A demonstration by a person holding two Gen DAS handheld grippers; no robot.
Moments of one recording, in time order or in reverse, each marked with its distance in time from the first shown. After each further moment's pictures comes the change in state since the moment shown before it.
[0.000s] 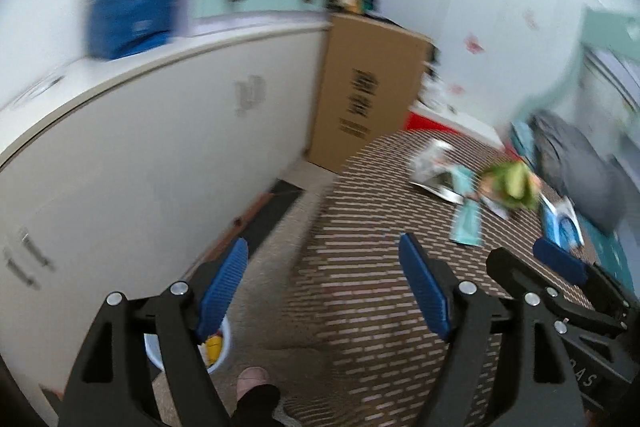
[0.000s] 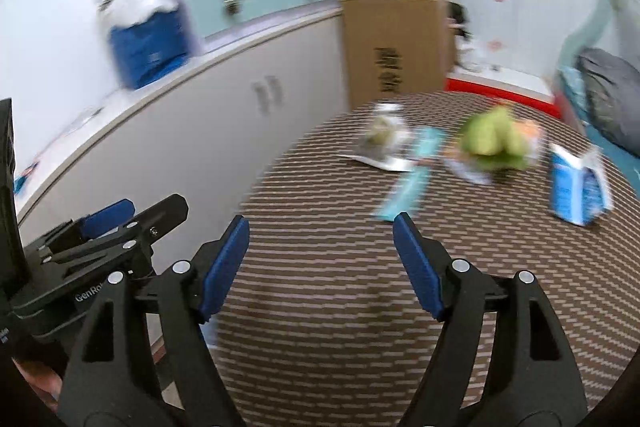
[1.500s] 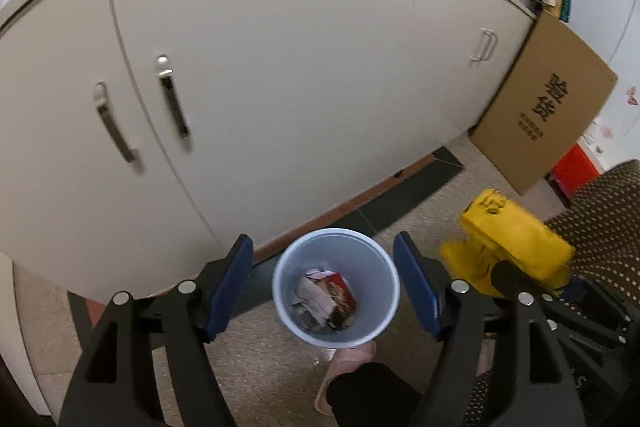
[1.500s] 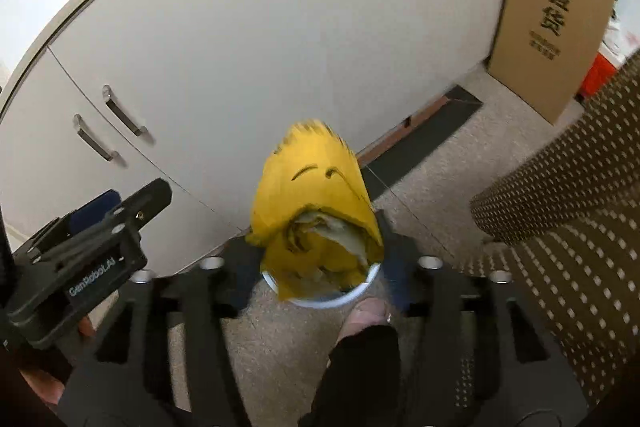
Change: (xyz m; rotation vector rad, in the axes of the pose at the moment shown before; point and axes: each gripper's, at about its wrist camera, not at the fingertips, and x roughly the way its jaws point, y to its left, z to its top) left arm 0.038 0.332 -0.122 -0.421 0.144 0.426; right arm 0.204 0.278 -0.106 -0.292 0.368 0.270
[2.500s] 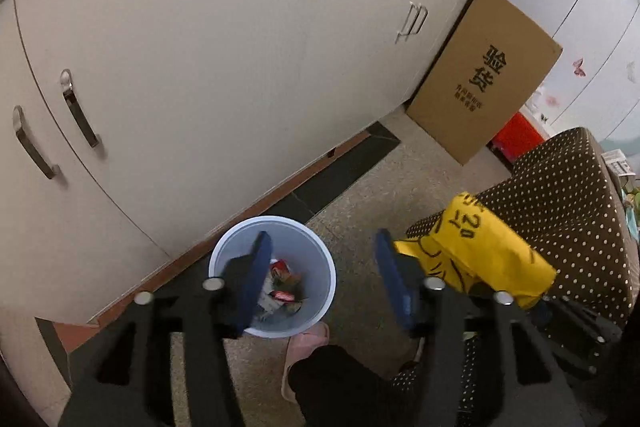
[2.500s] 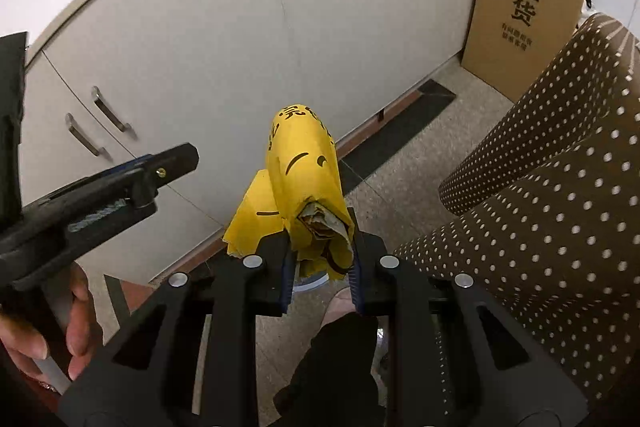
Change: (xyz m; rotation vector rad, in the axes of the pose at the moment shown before) left arm 0.002 -0.046 -0.006 0.101 0.065 -0.243; right arm -0.035 -0.035 -0.028 0.046 0.005 -0.052
